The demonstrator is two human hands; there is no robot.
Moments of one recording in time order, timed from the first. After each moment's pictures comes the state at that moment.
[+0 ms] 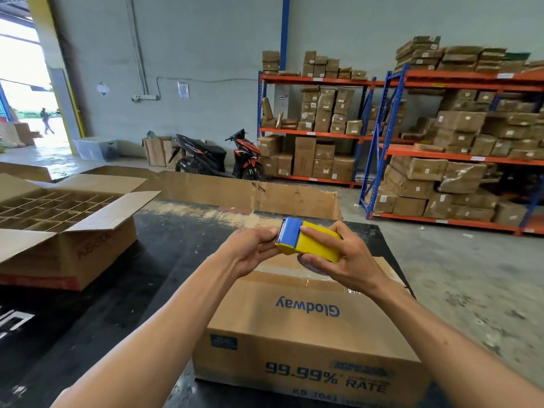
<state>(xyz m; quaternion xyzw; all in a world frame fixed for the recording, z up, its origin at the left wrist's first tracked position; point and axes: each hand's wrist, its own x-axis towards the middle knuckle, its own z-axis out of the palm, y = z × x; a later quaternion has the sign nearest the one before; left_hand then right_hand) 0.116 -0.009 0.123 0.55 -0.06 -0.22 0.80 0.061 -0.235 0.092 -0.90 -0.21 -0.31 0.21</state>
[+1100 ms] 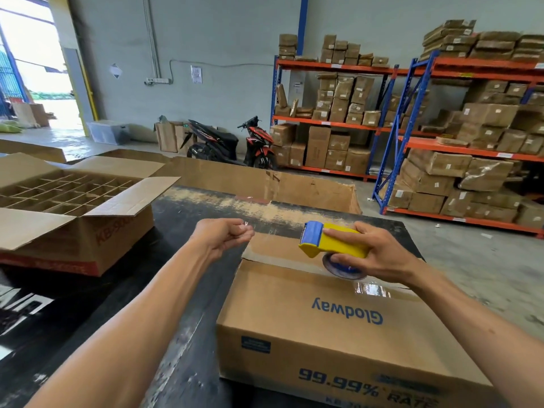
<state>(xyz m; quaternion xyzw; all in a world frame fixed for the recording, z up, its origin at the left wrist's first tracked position) 0.184 0.096 0.097 0.59 0.08 -0.09 0.80 0.111 -0.236 0.088 -0.93 -0.25 -0.19 0.17</state>
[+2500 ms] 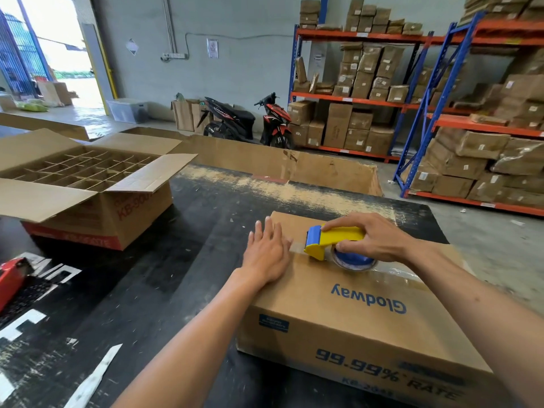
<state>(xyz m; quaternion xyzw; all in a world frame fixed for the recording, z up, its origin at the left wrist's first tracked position) 0.173 0.050 0.006 0.96 -0.15 0.01 0.22 0.147 -0.201 0.076 -0.96 -0.19 -0.03 0.19</state>
